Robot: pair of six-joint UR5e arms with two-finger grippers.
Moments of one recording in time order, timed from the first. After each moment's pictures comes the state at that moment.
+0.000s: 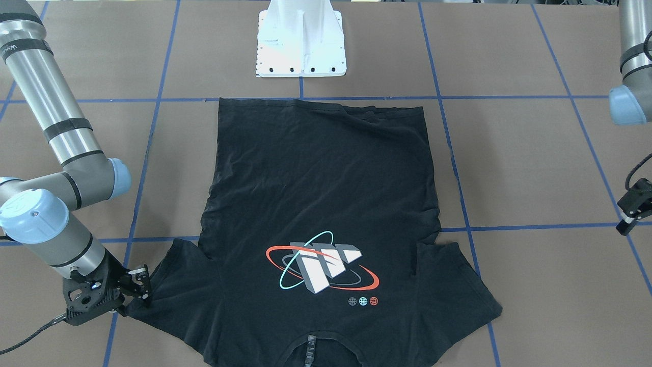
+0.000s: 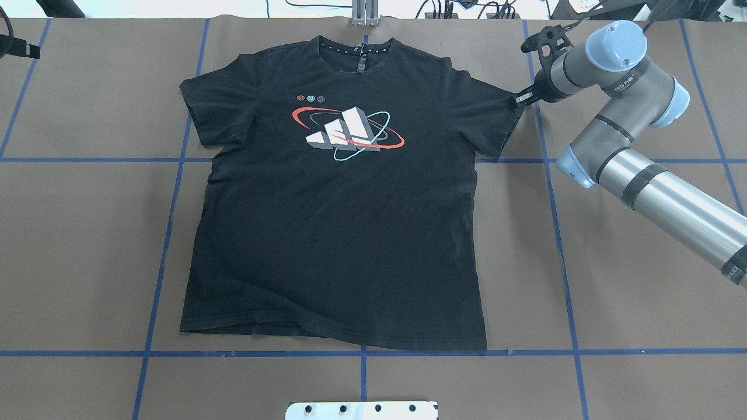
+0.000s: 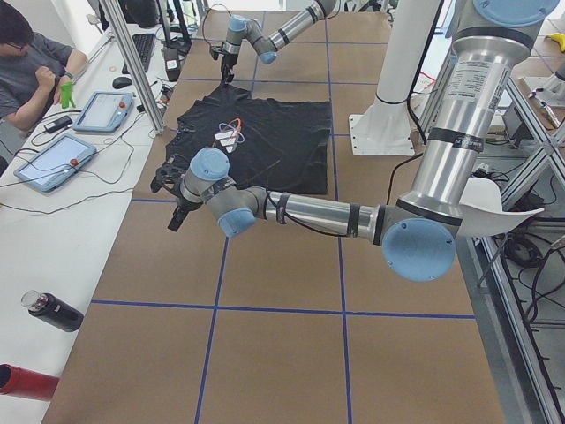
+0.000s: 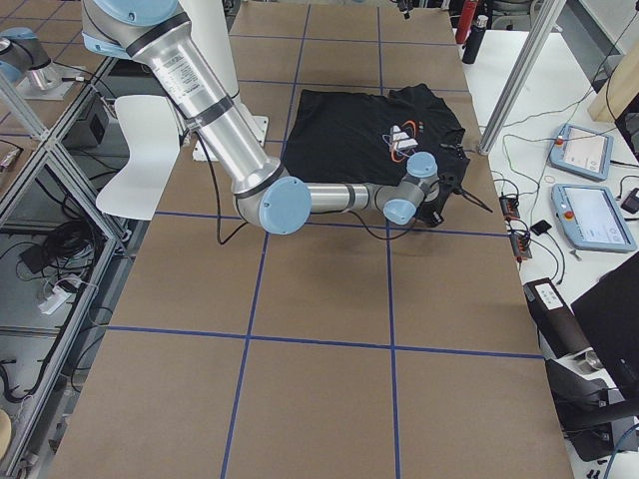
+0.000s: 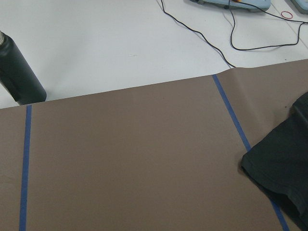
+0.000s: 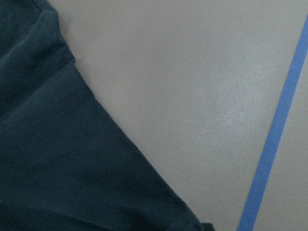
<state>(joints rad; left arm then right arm) -1.31 -1.83 -1.41 -2.42 -2.16 -0.58 0.95 -0.91 0.90 -0.67 1.99 0.54</state>
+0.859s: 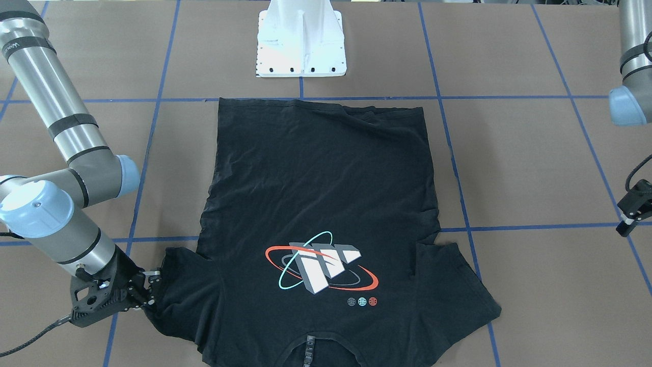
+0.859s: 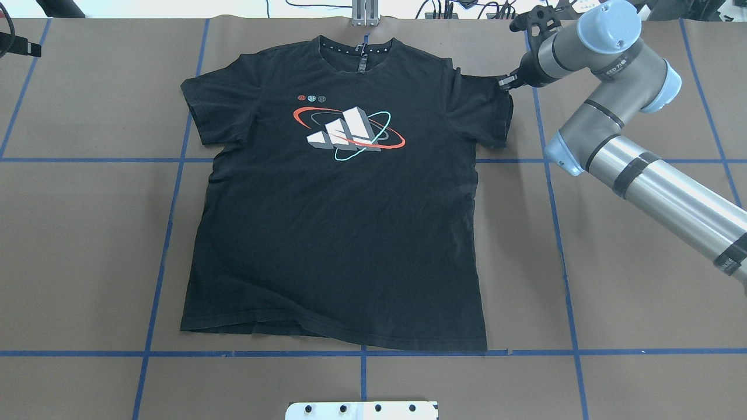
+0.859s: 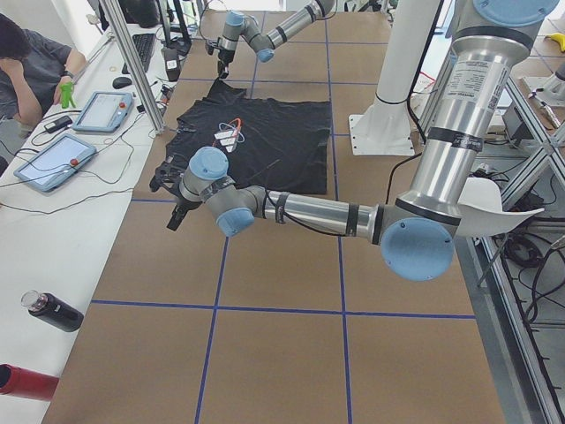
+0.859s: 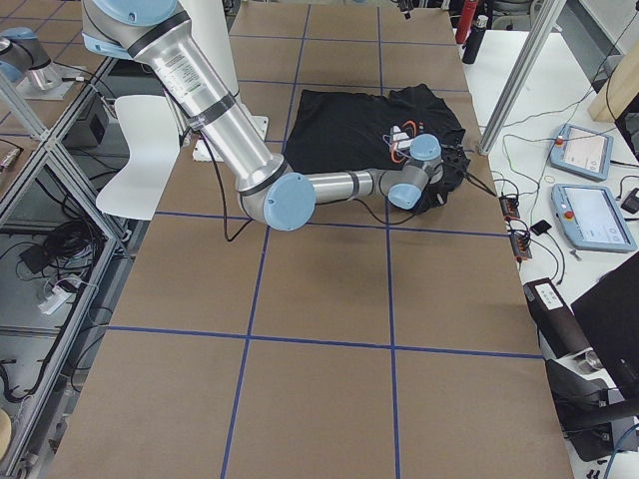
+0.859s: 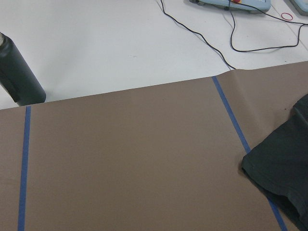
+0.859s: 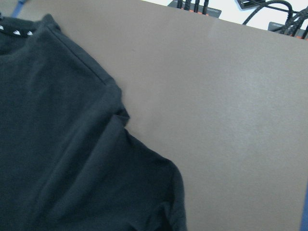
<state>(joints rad) -1.31 -1.84 -1.41 -2.42 -2.16 -0.59 0.95 -0.87 0.99 -0.70 2.03 0.68</state>
